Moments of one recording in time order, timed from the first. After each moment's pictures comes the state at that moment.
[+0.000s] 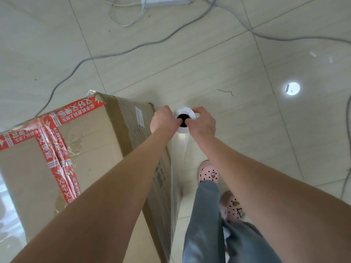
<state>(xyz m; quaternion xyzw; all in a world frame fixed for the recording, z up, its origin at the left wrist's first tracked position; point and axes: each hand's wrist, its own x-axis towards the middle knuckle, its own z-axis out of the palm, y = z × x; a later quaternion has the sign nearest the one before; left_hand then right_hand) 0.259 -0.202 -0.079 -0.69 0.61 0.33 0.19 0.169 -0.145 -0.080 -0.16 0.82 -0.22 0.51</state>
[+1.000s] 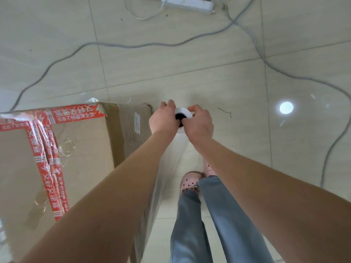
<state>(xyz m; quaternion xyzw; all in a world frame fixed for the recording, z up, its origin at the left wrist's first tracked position) 0.233 -0.262 -0.074 -0.69 0.64 0.28 0.18 0.143 -0.230 -0.077 -0.29 0.81 -0.10 0.50</state>
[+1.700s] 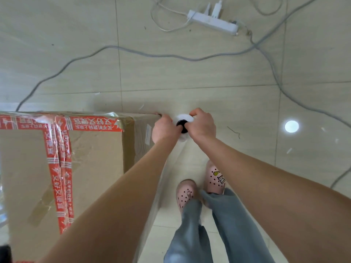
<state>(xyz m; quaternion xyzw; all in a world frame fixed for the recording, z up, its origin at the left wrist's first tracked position) 0.260 -0.301 -0.075 -0.81 0.44 0.37 0.11 0.156 -0.302 -0.082 -0.35 0.77 -0.03 0.54</state>
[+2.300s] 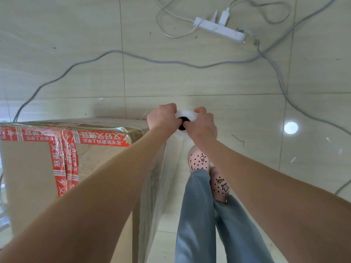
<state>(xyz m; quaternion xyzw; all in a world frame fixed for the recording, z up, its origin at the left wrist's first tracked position) 0.290 -0.376 -0.072 -0.71 0.61 0.28 0.22 0.183 -0.344 -0.089 -0.35 0.78 -0.02 0.52</state>
